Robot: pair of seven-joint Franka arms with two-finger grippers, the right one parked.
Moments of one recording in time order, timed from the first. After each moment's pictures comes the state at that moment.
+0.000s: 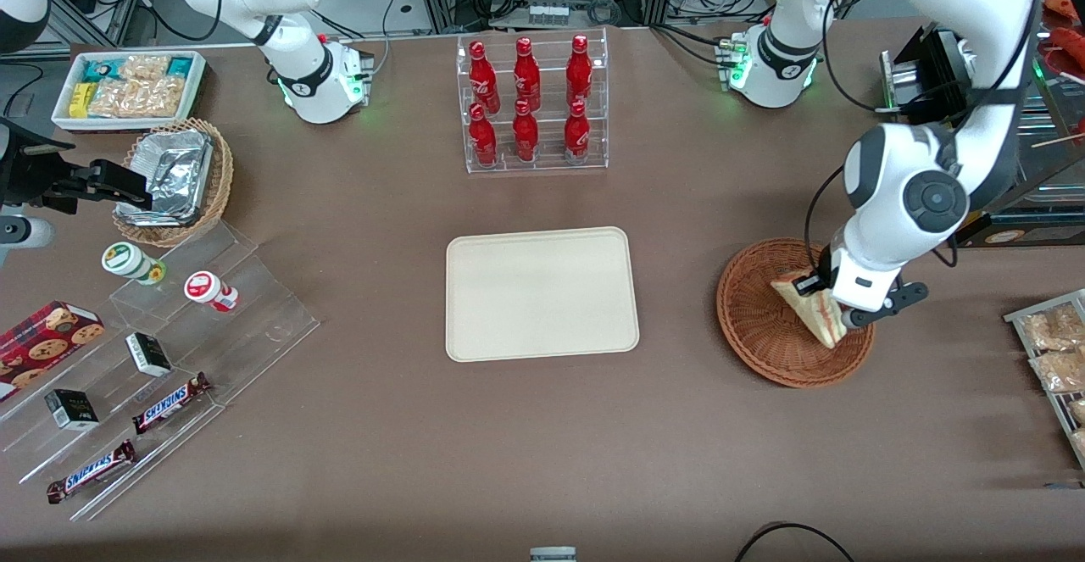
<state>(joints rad) -0.01 0.16 -0.15 -2.05 0.08 2.15 -0.56</state>
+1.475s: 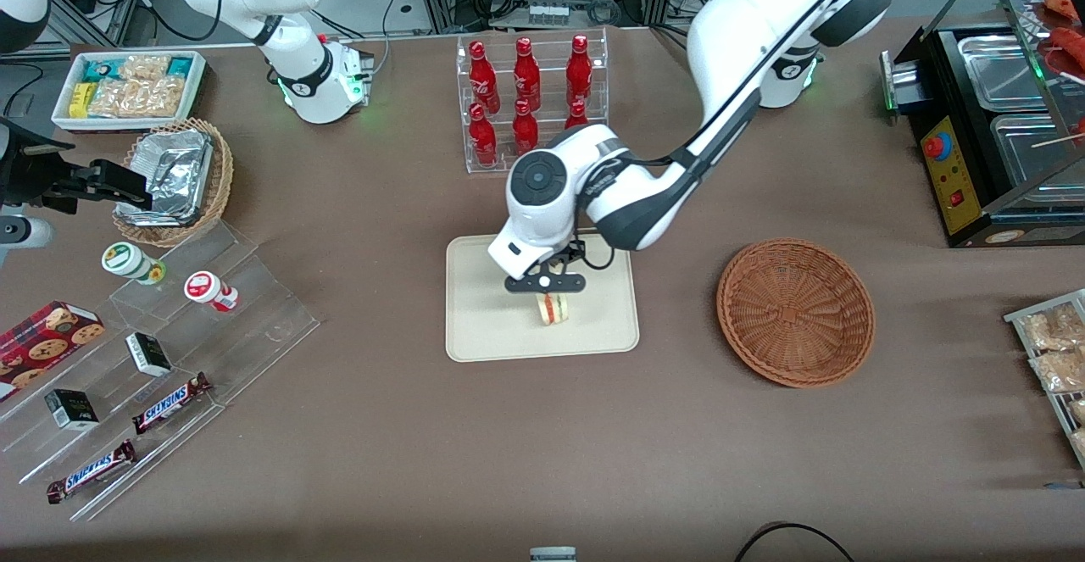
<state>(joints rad) -0.46 0.78 -0.50 -1.35 0.32 1.99 -0.96</state>
